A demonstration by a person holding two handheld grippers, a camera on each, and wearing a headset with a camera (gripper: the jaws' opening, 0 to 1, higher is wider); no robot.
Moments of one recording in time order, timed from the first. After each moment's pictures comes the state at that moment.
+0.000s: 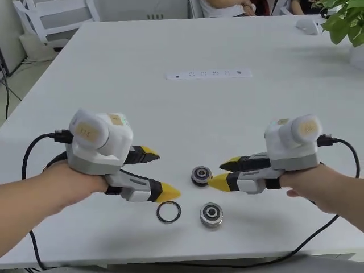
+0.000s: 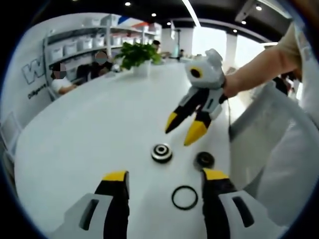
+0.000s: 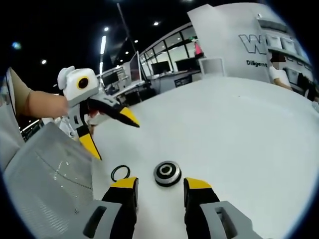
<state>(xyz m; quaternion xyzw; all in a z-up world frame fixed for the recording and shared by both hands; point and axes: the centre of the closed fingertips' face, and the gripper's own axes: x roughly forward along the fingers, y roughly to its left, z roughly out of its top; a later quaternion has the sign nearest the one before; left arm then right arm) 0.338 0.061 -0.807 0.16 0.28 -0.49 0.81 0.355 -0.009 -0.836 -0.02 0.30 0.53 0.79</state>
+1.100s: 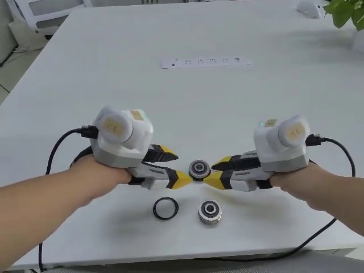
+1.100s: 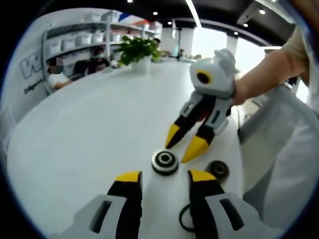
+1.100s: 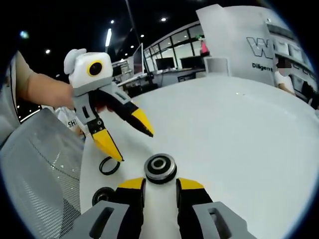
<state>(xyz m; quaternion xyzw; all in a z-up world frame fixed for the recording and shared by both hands) 0.363 0.031 -0.836 0.14 0.29 -0.50 0.80 0.363 -0.004 -0.862 -0.06 0.29 0.54 0.79</state>
